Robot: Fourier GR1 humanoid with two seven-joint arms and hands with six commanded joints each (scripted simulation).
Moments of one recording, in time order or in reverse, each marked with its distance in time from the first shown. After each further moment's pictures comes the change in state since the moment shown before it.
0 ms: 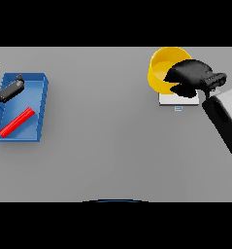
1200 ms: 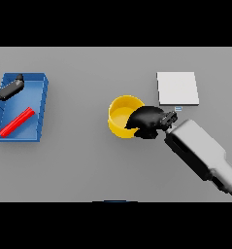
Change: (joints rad) left arm -0.013 -0.043 0.010 0.097 0.008 -0.027 -0.079; right arm 0.152 0.207 0.230 -0.052 0.048 0.011 -0.080
